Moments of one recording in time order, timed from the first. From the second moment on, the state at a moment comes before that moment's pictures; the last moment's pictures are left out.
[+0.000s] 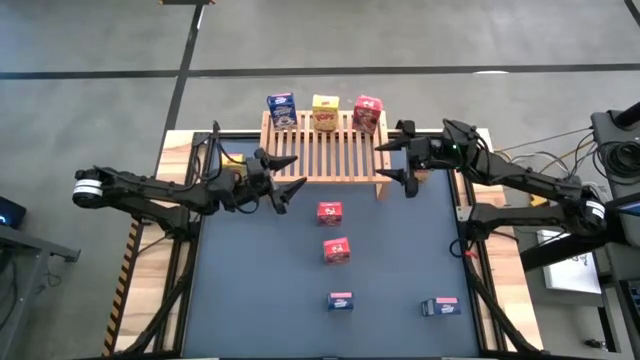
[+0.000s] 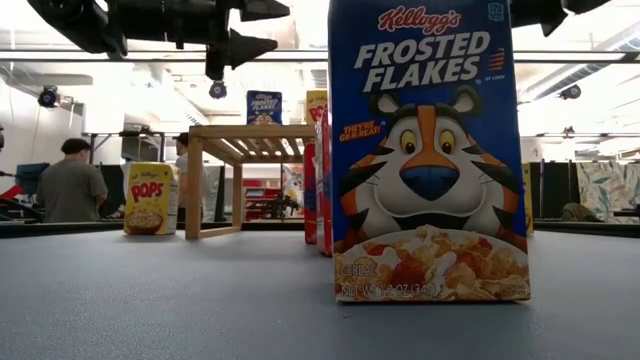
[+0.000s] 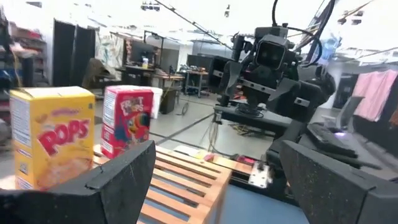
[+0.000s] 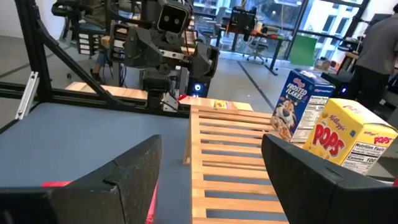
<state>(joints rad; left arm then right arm) 0.07 1.18 0.56 0.80 -0.33 -0.11 -0.48 0.94 0.78 0.05 -0.46 -0.23</state>
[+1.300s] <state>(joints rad) 0.14 0.65 0.56 -0.20 -0.99 -0.18 -0.48 1.01 0.80 0.06 -0.29 -0.30</state>
